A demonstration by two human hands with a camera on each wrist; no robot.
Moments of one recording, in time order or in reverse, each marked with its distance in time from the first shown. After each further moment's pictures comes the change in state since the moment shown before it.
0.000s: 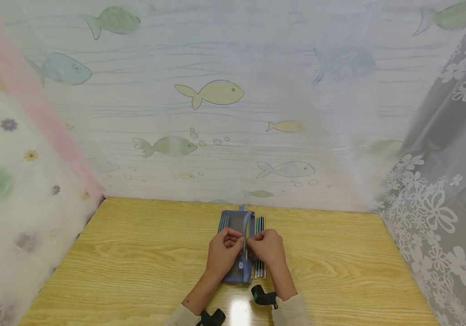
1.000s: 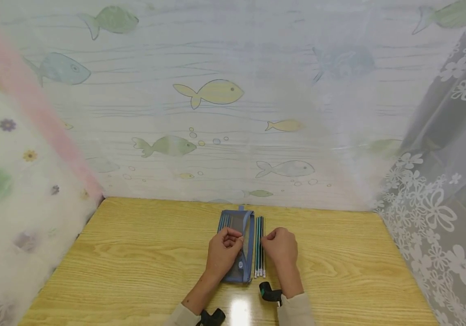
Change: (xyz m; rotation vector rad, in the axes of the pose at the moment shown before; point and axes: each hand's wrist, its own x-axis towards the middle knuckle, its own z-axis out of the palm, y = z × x) left_hand 0.000 -0.001 0.001 -0.004 0.009 0.022; right_hand 0.008 0.020 -0.024 -0.319 0.178 -0.044
